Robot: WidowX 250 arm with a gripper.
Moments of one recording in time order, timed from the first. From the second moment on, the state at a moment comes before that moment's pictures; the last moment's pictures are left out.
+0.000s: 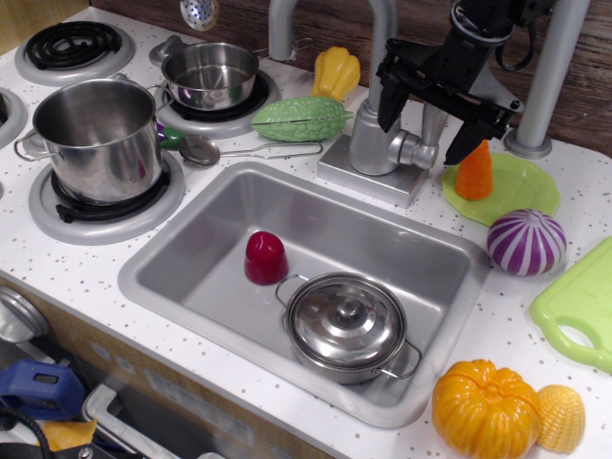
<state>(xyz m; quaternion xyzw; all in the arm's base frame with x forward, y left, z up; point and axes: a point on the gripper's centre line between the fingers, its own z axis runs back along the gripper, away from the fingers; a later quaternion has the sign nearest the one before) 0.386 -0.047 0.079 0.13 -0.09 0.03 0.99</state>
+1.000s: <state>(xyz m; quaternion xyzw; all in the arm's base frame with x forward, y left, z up) 0.414 -0.041 0.083 0.14 -0.13 0.00 0.98</state>
